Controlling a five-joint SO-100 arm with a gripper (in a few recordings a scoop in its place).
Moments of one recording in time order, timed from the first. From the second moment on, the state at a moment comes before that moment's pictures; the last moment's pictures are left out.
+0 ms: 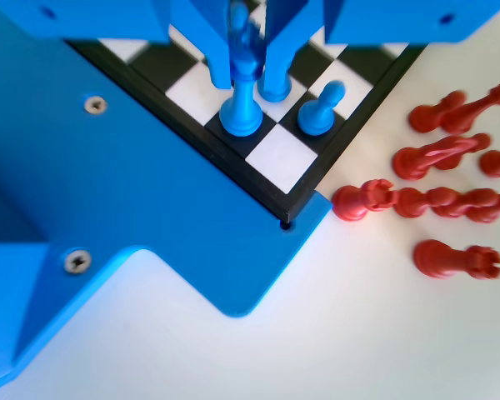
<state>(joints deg) 27.8 111.0 155.5 38.2 -157.5</state>
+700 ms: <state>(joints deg) 20.8 111.0 142.0 61.8 -149.1</state>
